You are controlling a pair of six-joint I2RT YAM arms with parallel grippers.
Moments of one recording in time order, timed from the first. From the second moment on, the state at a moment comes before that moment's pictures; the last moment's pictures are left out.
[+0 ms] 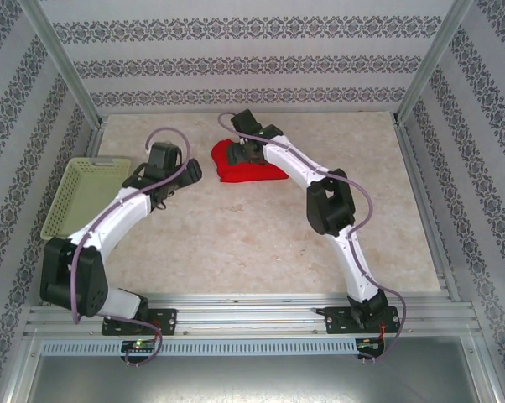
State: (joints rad) left arm -0.24 1.40 1.00 -0.38 -0.12 -0.58; right arm 0.55 2.45 2.24 -0.84 0.09 0.33
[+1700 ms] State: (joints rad) left arm -0.18 1.23 0.65 -0.20 -0.53 -0.38; right arm 0.11 1.82 1.65 -0.81 0.24 0.02
